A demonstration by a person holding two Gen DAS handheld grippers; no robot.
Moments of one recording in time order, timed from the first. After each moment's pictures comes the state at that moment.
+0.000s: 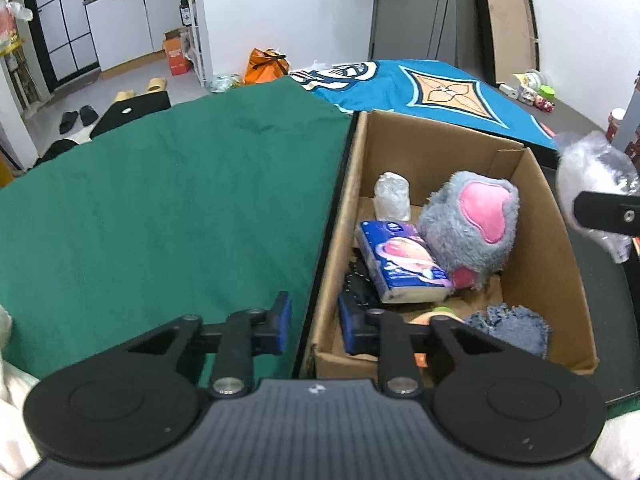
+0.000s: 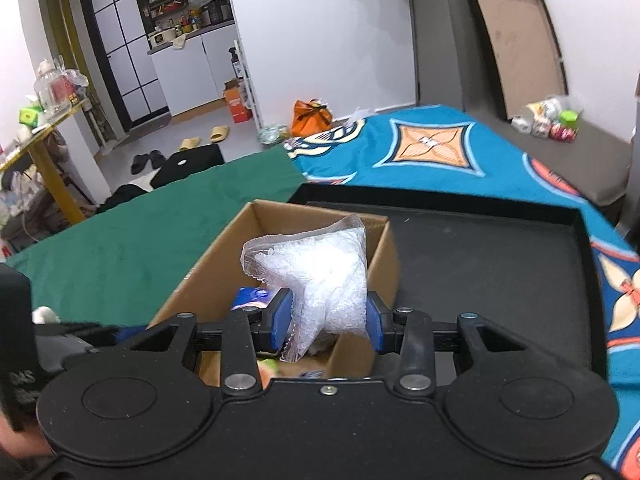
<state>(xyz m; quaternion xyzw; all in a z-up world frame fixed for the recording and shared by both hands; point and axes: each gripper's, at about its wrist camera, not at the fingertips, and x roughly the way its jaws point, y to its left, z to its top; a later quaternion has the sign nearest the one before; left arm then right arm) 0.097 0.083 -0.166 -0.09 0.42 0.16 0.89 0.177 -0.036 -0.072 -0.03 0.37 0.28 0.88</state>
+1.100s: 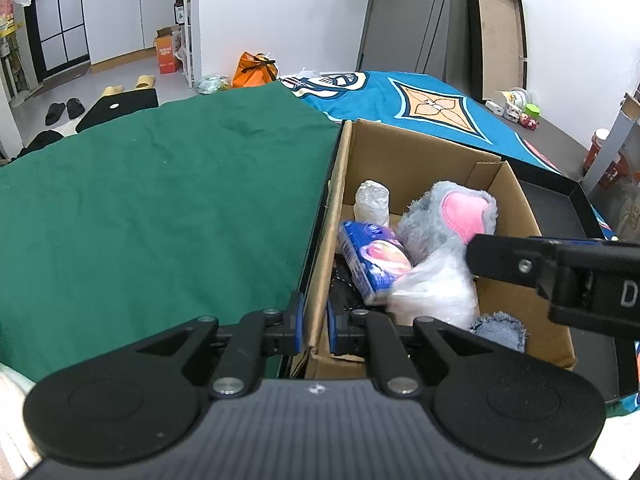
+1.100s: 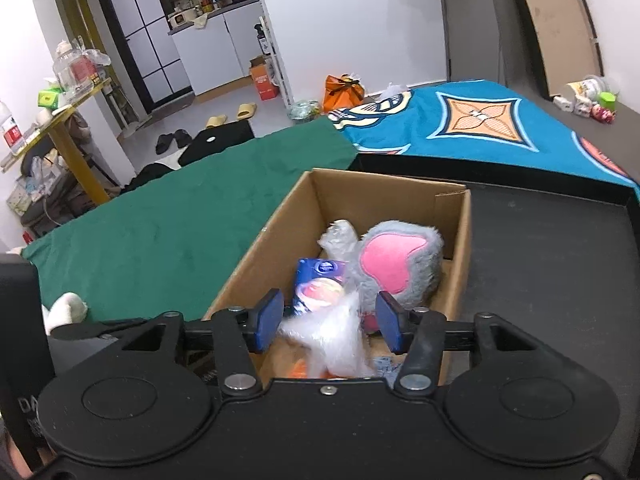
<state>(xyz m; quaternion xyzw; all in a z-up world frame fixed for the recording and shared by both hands) 0.089 0.088 -0.163 -0.12 0.41 0.14 0.89 0.160 0.008 -0.084 -0.03 0.40 0.31 0.86</state>
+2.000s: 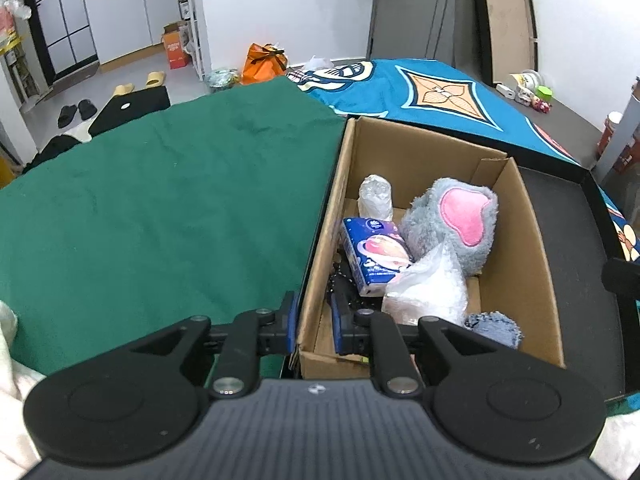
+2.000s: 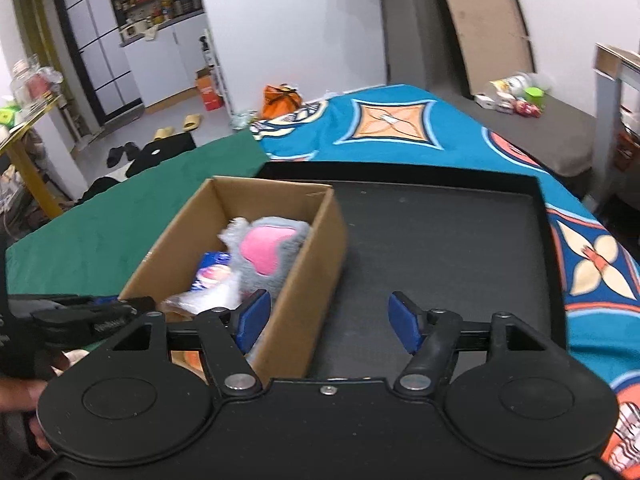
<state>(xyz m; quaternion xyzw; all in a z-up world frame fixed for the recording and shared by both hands) 0.099 0.077 -0.144 -0.09 0.44 0.16 0.88 0.164 -0.076 -0.069 -0.03 0.40 0.23 0.89</state>
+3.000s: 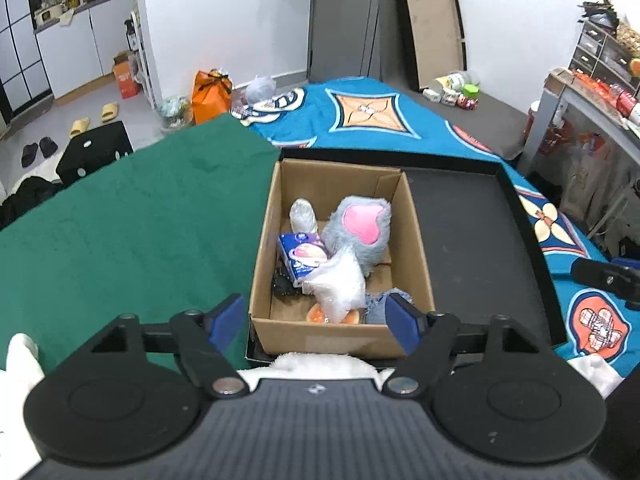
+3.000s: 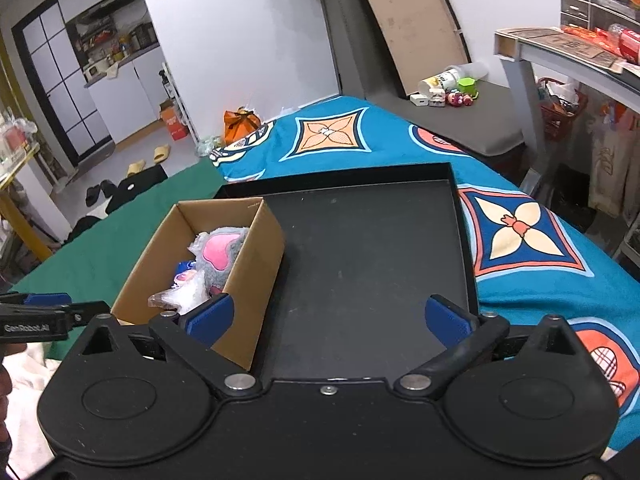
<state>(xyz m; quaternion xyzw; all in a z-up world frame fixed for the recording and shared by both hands) 0.058 0.040 -0.059 -0.06 0.43 0.08 0.90 0.134 -0.153 -0.032 0.02 0.39 0.18 0.90</state>
